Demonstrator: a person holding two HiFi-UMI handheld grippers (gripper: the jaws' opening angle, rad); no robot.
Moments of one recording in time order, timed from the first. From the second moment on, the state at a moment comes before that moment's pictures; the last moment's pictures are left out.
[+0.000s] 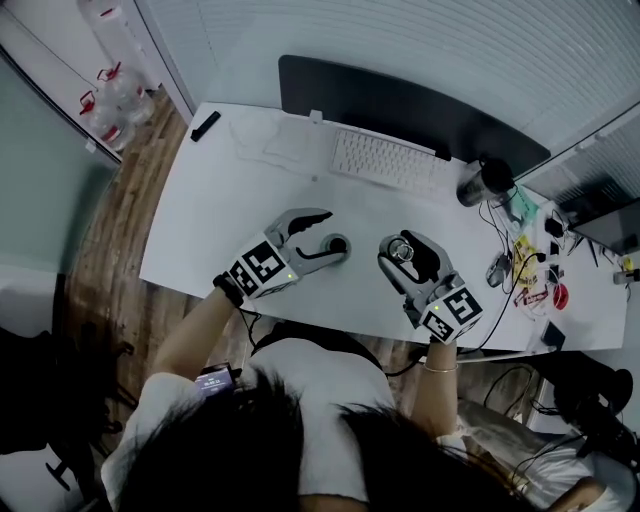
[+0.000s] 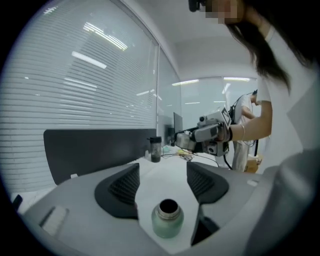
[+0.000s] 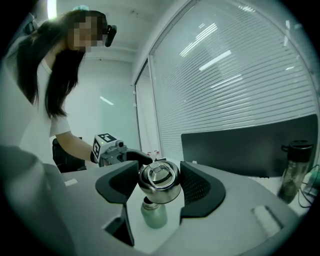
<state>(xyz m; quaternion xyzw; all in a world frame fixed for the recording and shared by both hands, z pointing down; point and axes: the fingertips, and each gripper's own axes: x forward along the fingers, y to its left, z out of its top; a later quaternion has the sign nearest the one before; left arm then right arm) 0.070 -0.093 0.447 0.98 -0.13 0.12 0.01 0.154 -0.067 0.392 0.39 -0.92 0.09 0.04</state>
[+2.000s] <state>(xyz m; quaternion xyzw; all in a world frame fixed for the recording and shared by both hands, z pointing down) 0.087 -0.127 0.386 0.92 -0.39 0.09 0.02 0.273 -0.052 0.352 0.63 -0.78 0.00 0.03</state>
